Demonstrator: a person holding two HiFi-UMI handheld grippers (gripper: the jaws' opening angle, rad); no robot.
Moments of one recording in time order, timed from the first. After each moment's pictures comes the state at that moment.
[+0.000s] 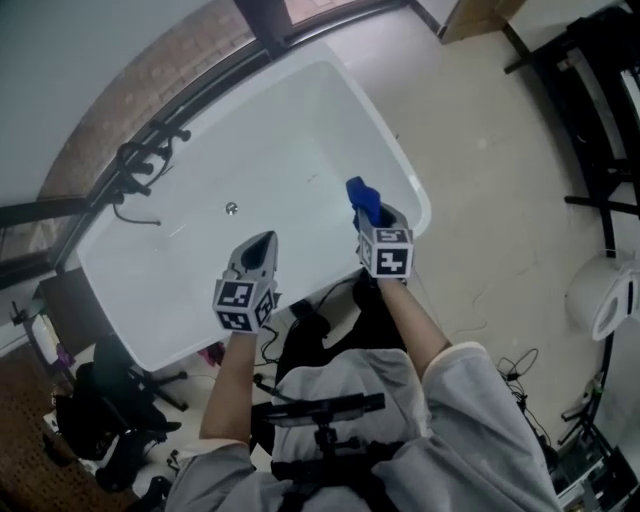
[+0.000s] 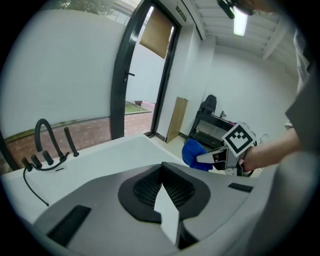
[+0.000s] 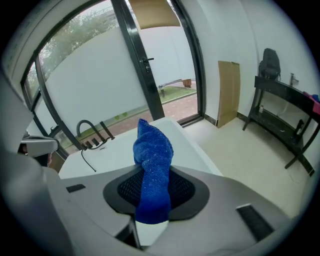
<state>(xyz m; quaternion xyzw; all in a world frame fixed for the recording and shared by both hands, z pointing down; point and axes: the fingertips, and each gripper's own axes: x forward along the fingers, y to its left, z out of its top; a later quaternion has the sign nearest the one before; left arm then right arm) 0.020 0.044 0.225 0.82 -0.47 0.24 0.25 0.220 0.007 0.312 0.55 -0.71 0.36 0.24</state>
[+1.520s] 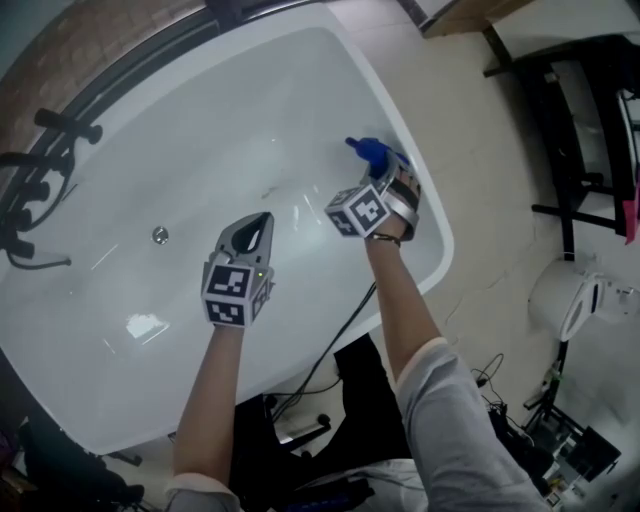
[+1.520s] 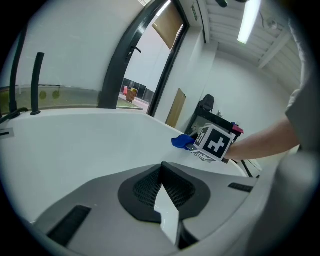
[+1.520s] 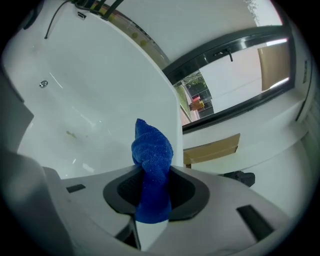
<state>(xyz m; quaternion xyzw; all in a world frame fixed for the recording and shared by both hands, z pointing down) 0.010 -0.090 0.502 0.85 -0.40 0.19 0.28 0.243 -0.190 0.541 0.56 -0.53 -0.07 0.63</state>
